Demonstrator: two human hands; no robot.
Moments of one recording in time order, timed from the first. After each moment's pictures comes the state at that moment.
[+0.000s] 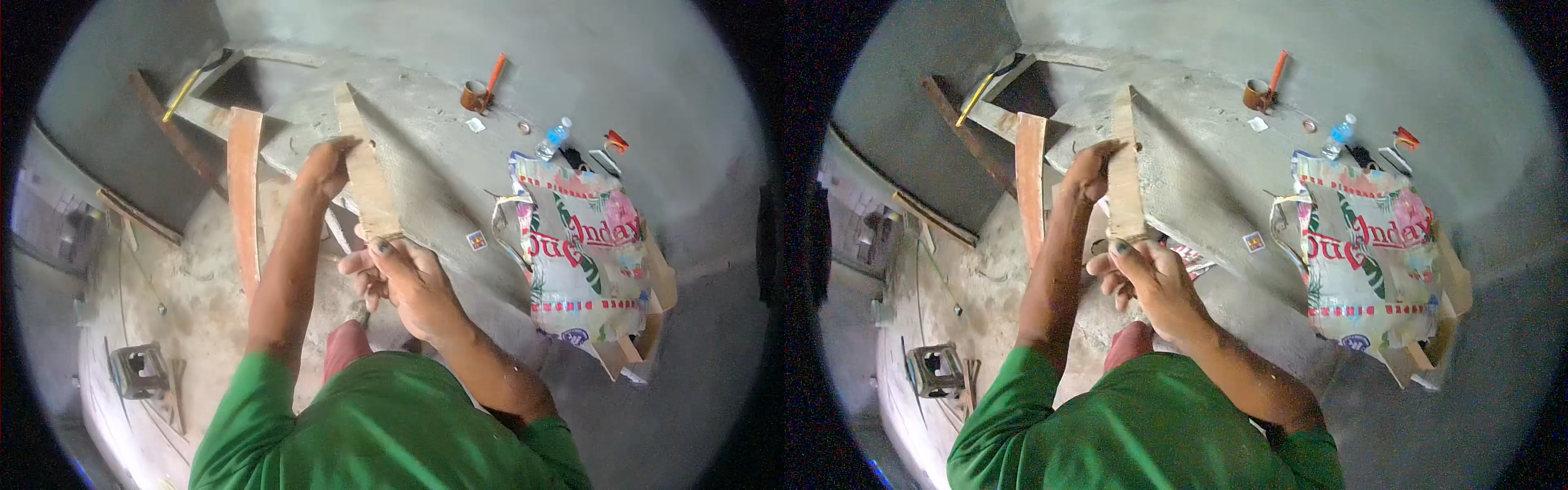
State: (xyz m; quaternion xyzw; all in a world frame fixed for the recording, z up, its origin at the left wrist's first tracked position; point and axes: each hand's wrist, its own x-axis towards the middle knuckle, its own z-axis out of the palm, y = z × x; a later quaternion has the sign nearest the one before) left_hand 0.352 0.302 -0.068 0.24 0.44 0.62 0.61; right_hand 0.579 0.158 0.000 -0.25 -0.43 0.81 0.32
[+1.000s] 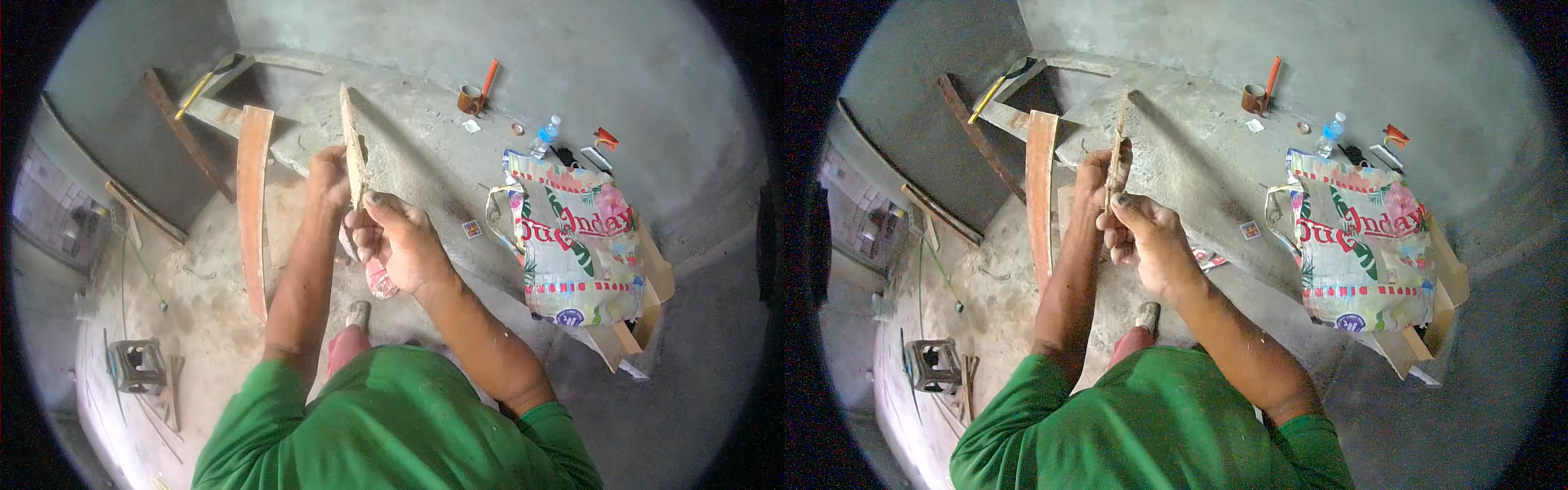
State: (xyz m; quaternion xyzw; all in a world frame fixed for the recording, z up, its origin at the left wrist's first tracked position) left_hand 0.362 0.256 -0.091 0.07 0.09 0.70 0.71; right_hand 0.575 0.149 -0.002 -0.21 -0.34 0.85 0.34
